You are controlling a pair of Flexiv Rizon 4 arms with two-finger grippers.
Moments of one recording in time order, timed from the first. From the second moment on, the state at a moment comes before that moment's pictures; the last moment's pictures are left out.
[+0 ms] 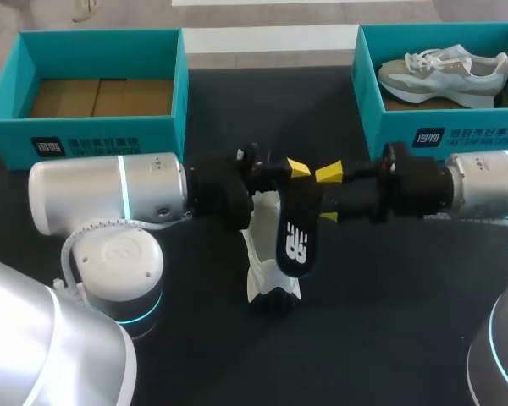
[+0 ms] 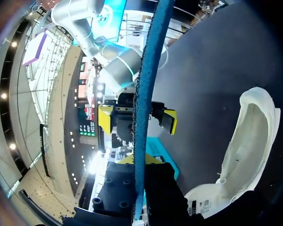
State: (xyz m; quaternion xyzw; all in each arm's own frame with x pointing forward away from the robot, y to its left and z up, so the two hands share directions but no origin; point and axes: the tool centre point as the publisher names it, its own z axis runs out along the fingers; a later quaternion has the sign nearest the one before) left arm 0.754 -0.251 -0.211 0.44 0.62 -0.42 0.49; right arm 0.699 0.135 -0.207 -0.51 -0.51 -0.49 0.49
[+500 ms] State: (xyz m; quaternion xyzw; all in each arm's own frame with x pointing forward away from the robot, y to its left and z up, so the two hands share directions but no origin) left arm 0.729 -0.216 -0.200 0.44 0.58 -0.47 0.50; right arm 0.689 0.107 -0.205 -0.53 -0.51 -0.50 0.47
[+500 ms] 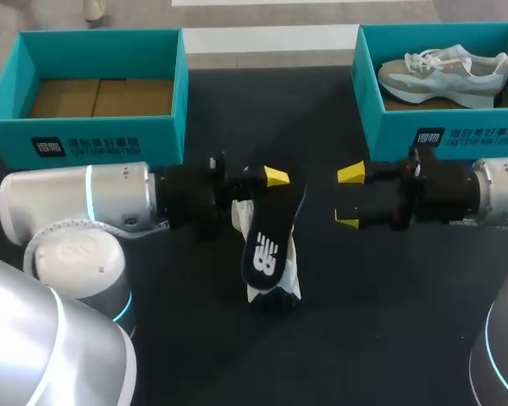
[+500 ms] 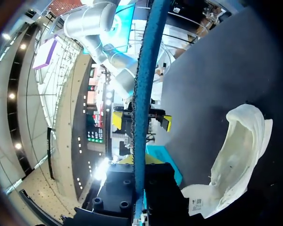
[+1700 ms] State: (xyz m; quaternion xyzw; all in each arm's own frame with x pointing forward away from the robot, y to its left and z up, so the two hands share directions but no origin) left arm 0.702 -0.171 -0.198 0.42 0.56 -0.50 0.51; right arm 0.694 0.105 -0.193 -0.50 -0.60 -0.47 0.41
